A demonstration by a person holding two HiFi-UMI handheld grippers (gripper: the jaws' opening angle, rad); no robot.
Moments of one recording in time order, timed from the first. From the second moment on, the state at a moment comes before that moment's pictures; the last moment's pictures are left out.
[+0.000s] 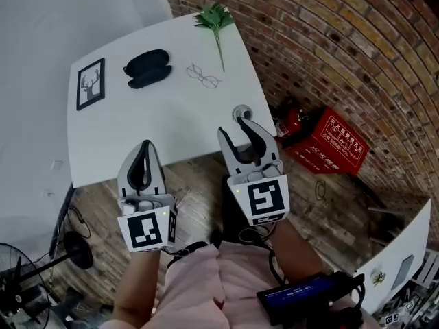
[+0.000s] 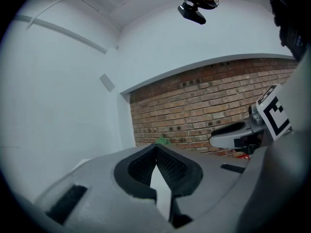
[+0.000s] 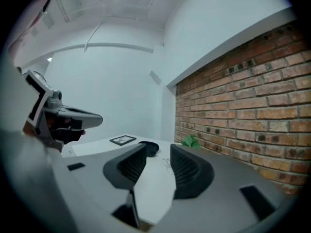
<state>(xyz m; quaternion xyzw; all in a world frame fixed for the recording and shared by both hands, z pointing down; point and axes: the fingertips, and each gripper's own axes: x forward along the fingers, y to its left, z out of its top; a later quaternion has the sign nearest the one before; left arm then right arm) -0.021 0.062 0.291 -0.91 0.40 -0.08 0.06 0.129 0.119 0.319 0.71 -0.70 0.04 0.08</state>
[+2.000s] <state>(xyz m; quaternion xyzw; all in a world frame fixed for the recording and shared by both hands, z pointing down) -0.010 -0.164 0.420 -0.86 0.49 -0.14 -0.08 0.179 -0.103 0.480 0.58 -0.76 0.13 0.26</state>
